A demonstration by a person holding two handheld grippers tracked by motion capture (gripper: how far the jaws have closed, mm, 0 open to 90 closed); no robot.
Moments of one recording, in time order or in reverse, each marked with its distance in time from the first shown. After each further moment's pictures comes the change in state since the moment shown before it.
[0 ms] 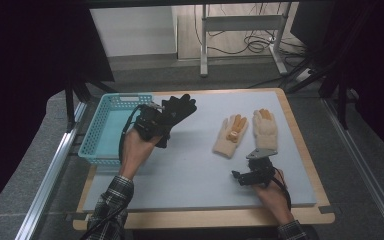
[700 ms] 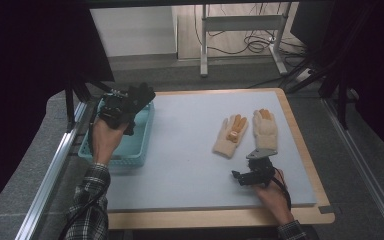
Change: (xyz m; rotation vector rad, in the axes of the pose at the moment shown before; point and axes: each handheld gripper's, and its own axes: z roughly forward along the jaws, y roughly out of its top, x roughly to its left) left arm 0.099 -0.020 -0.022 0.045 0.229 -0.167; right arm 0.000 0.000 0.000 -0.001 0.000 0.000
